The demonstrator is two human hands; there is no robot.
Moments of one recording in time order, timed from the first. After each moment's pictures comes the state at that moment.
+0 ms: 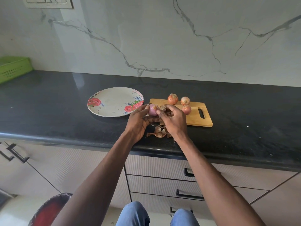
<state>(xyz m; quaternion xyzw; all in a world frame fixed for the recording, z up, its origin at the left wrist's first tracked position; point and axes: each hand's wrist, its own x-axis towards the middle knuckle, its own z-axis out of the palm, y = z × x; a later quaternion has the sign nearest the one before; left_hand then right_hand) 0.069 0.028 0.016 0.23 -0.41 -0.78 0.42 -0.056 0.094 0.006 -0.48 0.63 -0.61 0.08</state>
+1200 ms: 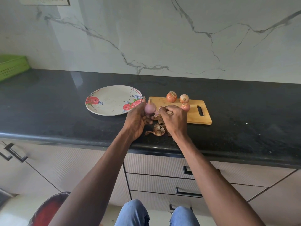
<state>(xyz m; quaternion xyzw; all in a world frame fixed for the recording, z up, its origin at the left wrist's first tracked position) 0.070 0.028 0.018 0.27 -0.44 -0.75 0.40 -0.059 0.094 0.002 -0.50 0.64 -0.59 -0.04</state>
